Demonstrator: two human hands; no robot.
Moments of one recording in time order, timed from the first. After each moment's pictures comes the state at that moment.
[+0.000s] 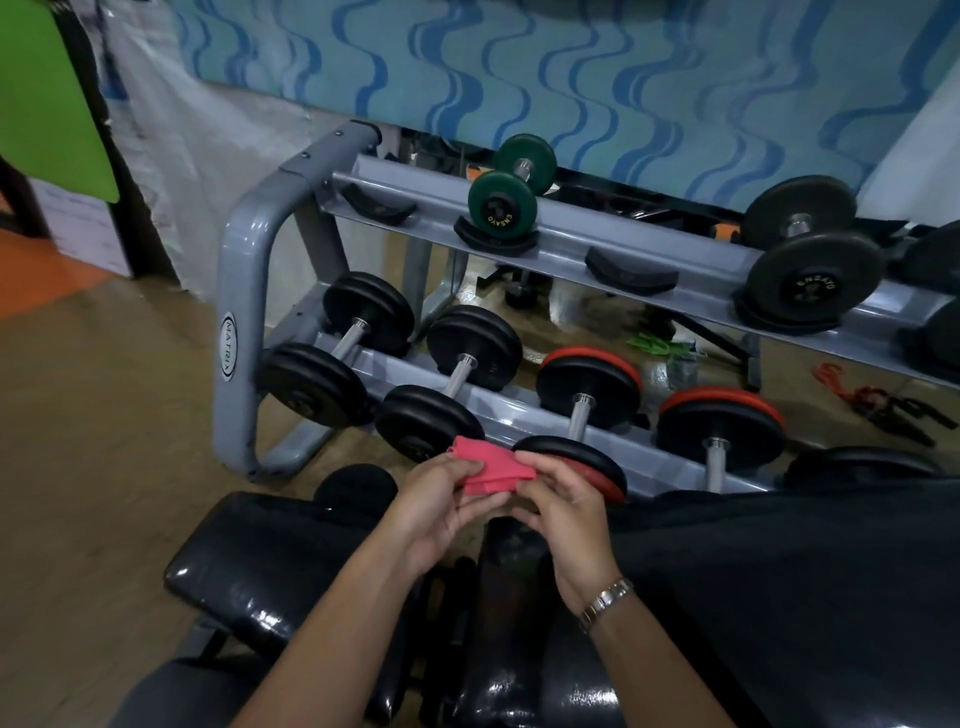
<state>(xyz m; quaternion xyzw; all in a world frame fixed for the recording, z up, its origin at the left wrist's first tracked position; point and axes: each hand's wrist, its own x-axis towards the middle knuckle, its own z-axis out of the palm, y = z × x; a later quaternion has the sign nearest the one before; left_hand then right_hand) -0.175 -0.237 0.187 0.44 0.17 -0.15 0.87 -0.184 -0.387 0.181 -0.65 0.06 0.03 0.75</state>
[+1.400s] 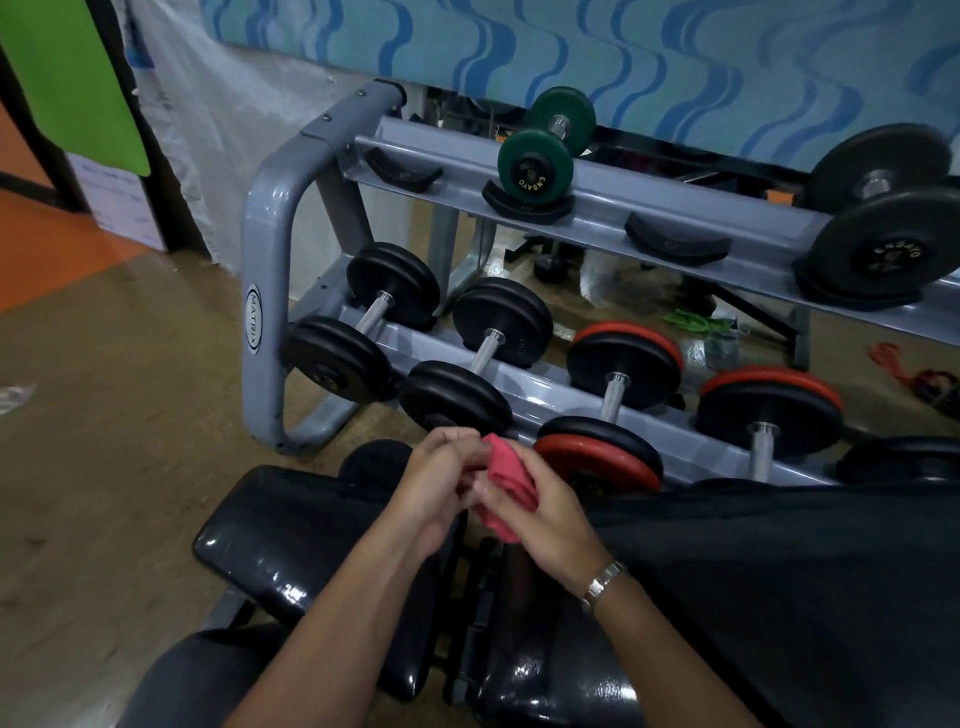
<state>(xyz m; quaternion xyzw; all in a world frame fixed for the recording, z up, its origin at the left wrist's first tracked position) -0.164 -0.221 0.165 0.54 0.18 -0.06 0.82 -0.167 -0.369 0.144 -0.79 -0.14 0.09 0.59</state>
